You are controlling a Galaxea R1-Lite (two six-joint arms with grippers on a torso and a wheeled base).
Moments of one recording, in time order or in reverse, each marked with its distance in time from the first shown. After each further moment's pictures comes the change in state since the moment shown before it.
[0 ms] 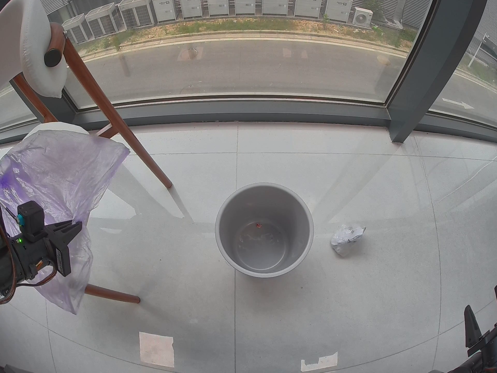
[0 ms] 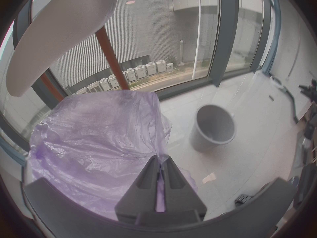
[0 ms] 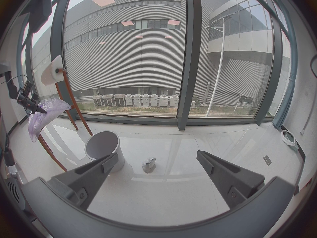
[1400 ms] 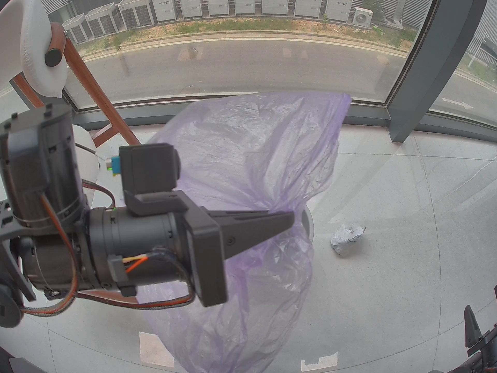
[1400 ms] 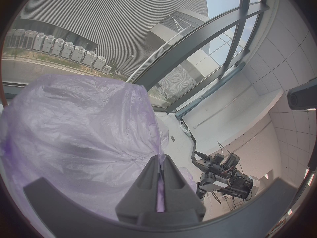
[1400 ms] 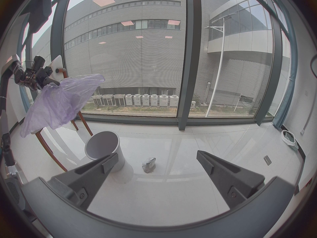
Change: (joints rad) left arm -0.909 0.235 -0.429 -0.008 -0.059 -0.698; right arm 0.000 0.000 0.000 0.000 0.000 0.000
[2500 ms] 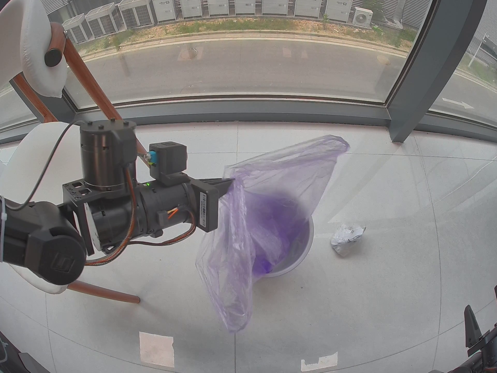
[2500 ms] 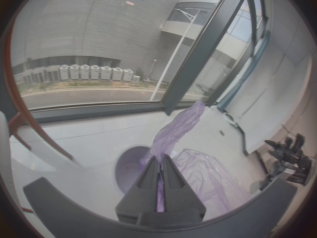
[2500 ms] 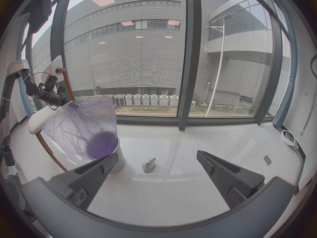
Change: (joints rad) left arm 0.270 0.249 -0.053 -0.103 0.147 0.269; right arm 0.000 0.000 0.000 -0.001 0.000 0.001
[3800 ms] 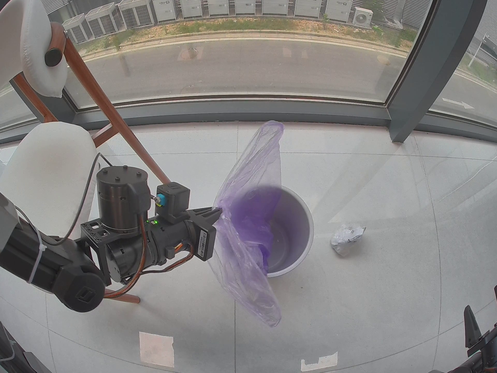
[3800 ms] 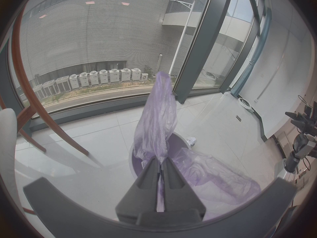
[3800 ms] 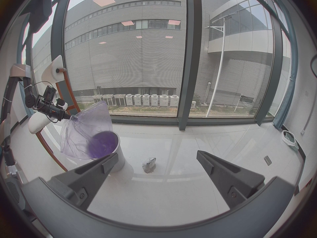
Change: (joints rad) left arm 0.015 0.097 0.188 -0.231 0.133 0.126; right arm 0.000 0.000 0.000 0.001 0.003 -0.001
